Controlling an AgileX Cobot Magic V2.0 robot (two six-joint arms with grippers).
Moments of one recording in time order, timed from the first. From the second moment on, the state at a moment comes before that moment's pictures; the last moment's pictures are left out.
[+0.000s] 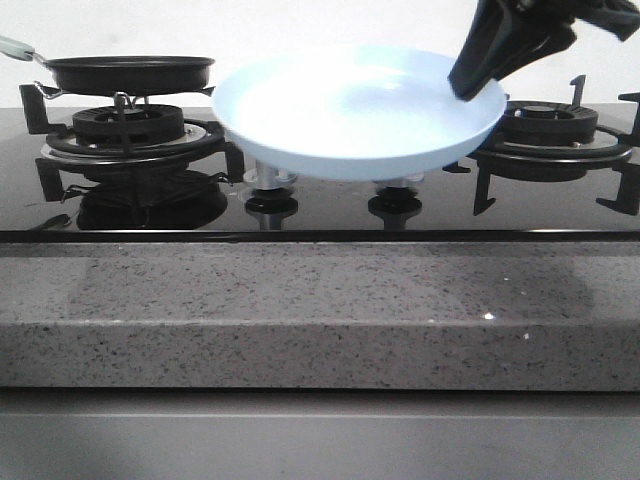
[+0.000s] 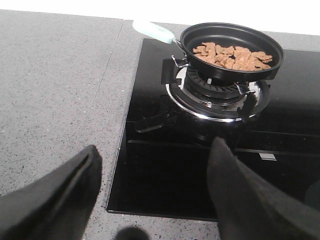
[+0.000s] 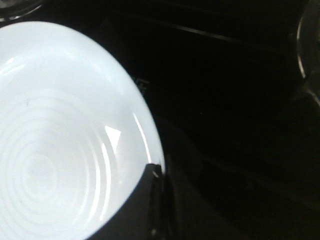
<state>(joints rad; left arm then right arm) -0.04 0.62 -0.67 0.02 0.52 -0.10 0.27 1.51 -1.22 0.47 0.69 -0.26</state>
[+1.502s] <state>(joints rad) 0.15 1.20 -1.09 -0.33 0.71 0.20 0.28 1.57 -1.21 0.48 0.64 -0.27</state>
